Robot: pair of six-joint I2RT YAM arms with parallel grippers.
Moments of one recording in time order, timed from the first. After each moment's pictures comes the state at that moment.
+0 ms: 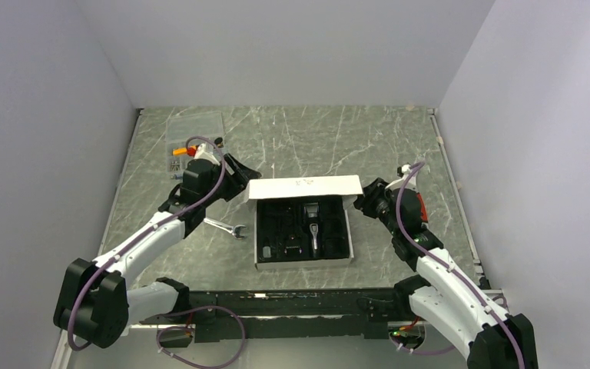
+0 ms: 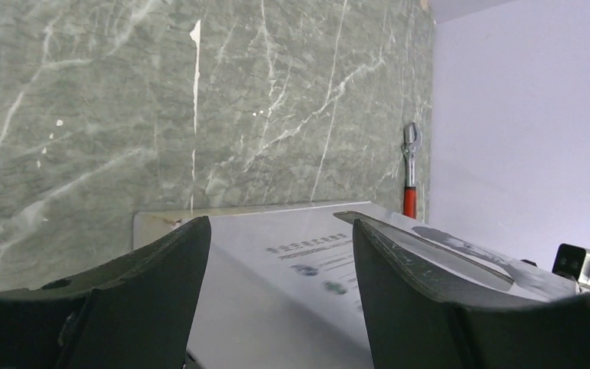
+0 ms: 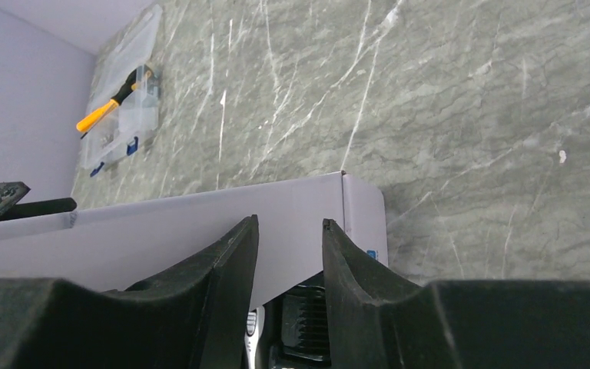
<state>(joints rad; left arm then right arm) -0.39 1.15 0.66 0.09 0.12 -0.94 0.35 0.78 0.39 0.06 0.02 0.72</state>
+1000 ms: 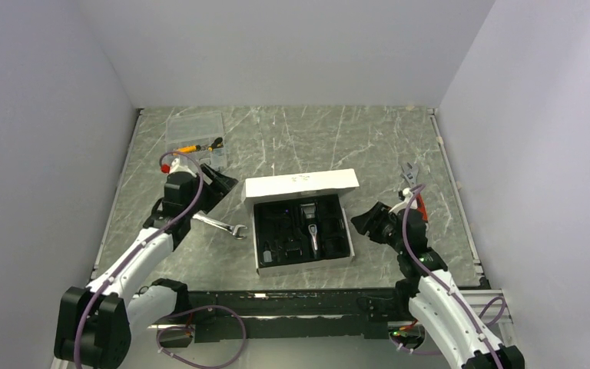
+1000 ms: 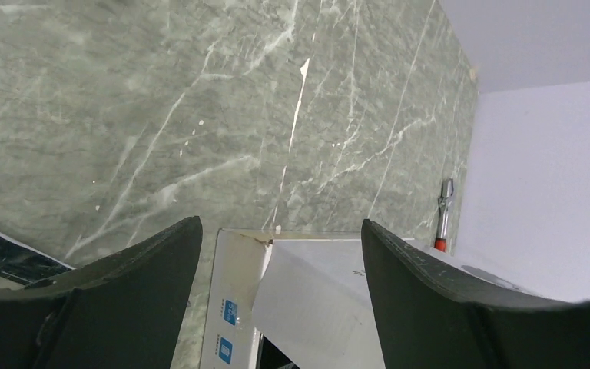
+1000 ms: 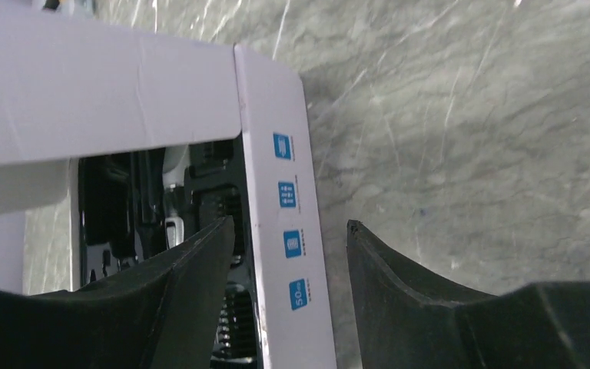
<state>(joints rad) -0.23 1.02 0.52 0.02 0.09 -0.96 0.23 0.58 0.22 -0.12 -0.14 0.69</state>
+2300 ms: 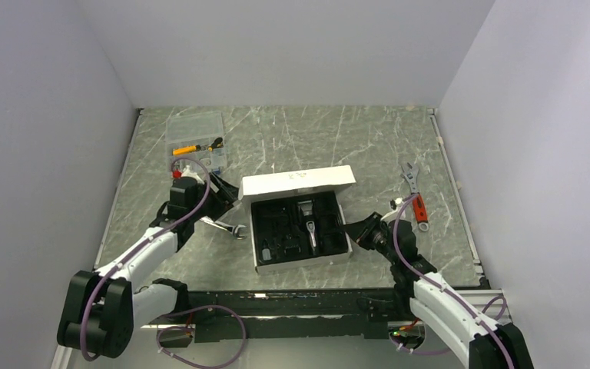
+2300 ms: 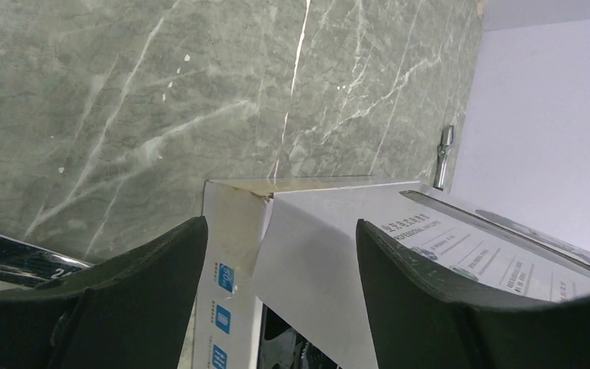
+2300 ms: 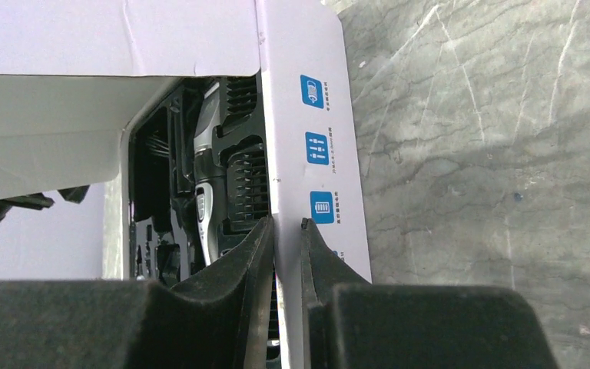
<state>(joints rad) -0.22 1.08 0.44 0.12 0.25 -0.98 0.35 0.66 0.03 0.21 -0.18 0.89</state>
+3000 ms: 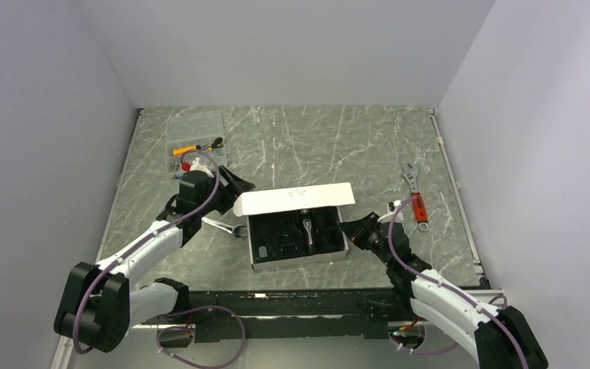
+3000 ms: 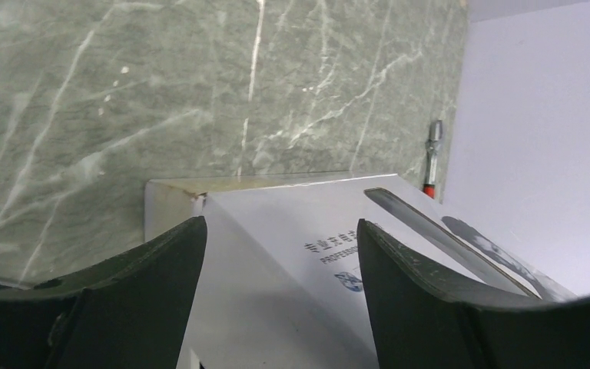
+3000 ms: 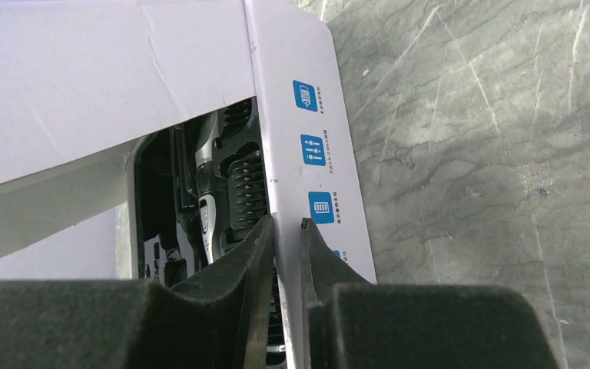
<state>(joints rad) -0.34 1.13 0.53 0.12 0.17 -0.99 0.50 0.74 0.02 0.33 0.04 1.03</state>
